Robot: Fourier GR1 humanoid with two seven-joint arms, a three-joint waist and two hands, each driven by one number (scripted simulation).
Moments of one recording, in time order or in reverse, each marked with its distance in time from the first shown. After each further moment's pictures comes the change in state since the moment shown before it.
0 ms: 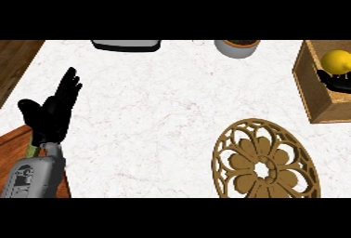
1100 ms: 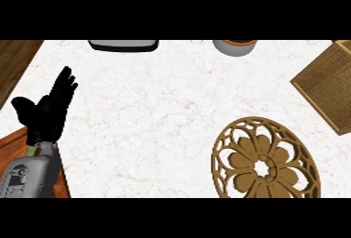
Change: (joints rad) left arm -0.004 0.018 0.017 0.000 0.006 -0.005 0.015; right arm 0.026 -0.224 -0.416 0.040 -0.433 0.476 -0.034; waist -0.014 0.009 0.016
